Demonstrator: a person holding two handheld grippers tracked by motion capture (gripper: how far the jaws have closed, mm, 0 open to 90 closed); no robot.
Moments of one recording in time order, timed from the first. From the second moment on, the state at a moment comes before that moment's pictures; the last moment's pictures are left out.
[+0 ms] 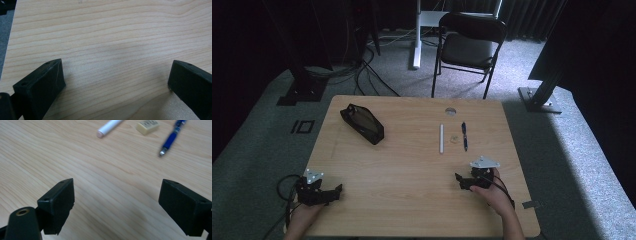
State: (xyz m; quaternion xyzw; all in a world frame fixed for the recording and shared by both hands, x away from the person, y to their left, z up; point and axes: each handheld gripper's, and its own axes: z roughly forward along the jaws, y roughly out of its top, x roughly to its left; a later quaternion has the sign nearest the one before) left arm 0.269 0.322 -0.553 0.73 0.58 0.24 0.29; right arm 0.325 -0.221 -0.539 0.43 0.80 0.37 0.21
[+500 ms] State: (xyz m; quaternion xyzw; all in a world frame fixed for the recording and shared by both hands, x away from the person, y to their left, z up) left arm 0.269 0.322 -0.553 0.73 0.58 0.24 0.29; right arm 0.341 -0.183 -0.531 0.39 0.81 0.40 0.20
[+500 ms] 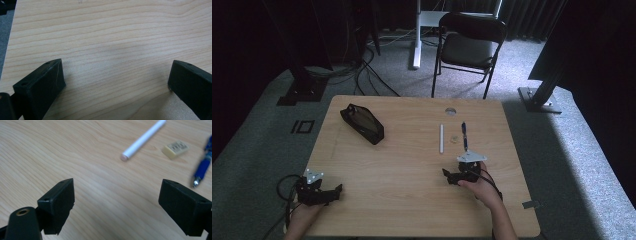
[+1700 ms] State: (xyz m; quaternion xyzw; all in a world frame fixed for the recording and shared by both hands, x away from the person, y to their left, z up) left arm 0.269 0.322 -0.553 0.73 0.58 0.24 0.29; right arm 0.374 -0.100 -0.512 0.34 0.82 0.43 0.18
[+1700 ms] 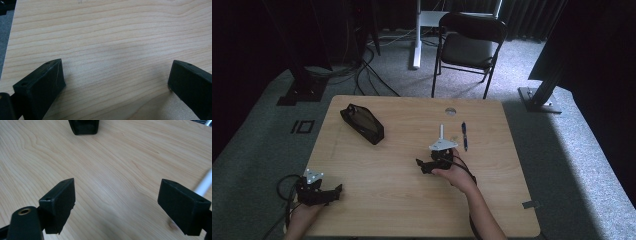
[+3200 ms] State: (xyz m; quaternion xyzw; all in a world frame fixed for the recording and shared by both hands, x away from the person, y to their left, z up) left arm 0.269 0.322 -0.553 0.73 0.58 0.24 0.29; right arm 0.411 -0.004 -0.501 0.30 0.82 0.46 0.17
